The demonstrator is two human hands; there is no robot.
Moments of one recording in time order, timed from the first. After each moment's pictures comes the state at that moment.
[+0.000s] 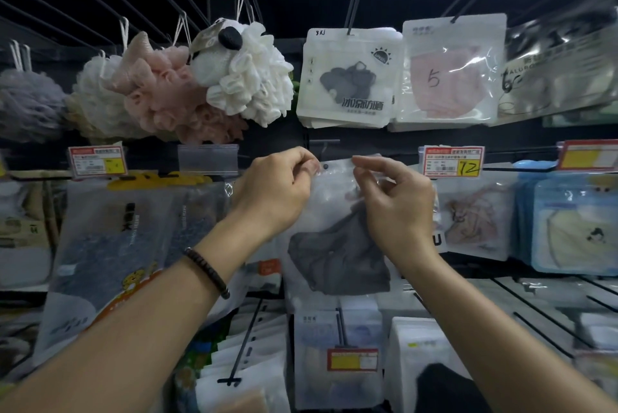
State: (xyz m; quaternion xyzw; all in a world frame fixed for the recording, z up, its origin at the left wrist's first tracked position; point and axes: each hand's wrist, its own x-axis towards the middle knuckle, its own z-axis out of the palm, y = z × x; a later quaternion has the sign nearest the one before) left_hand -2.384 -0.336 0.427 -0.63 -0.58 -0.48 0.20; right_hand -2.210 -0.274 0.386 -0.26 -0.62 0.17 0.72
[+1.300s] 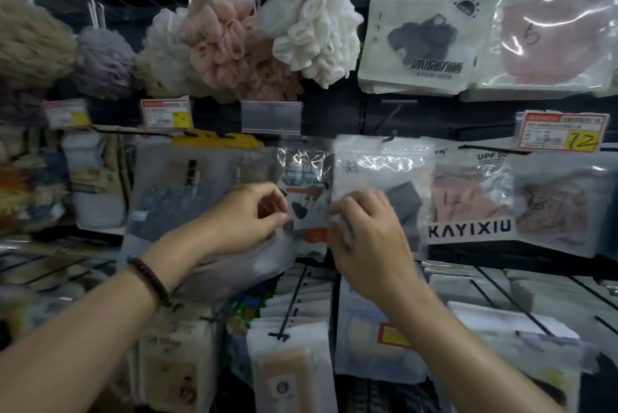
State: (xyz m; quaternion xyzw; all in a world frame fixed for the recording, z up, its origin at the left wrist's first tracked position) left_hand -2.511 -0.371 0.348 -0.65 -0.66 -0.38 0.03; right_hand -2.289 -0.290 0.300 -0.24 -0.81 -0.10 0.52
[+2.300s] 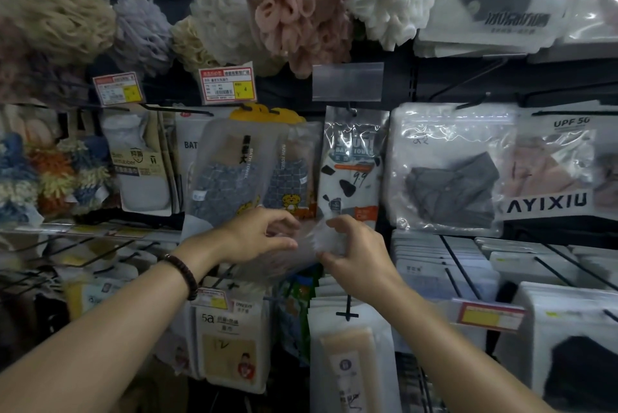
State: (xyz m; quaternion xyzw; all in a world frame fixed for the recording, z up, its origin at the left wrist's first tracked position) left_hand -2.634 -0.362 0.277 -0.71 -0.66 -0.26 -0.07; right_hand -2.394 -0.305 0.246 -0.36 -0.83 0.21 0.36
